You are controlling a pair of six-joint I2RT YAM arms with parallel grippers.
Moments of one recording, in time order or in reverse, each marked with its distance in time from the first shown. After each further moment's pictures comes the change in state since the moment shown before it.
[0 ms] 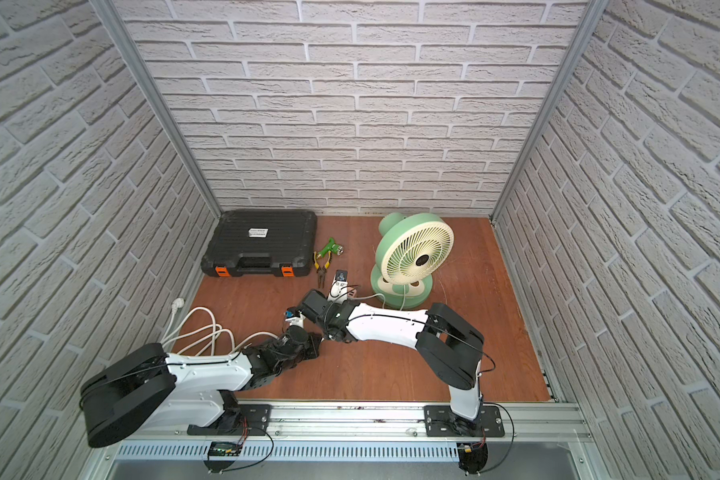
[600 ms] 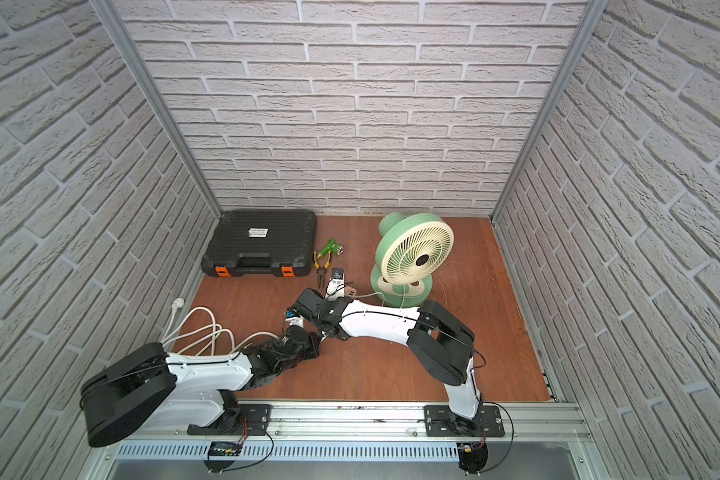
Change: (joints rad) left arm 0.000 0.002 0.000 0.003 -0.003 0.000; right arm -0.006 0.055 0.073 -0.083 0.051 0.001
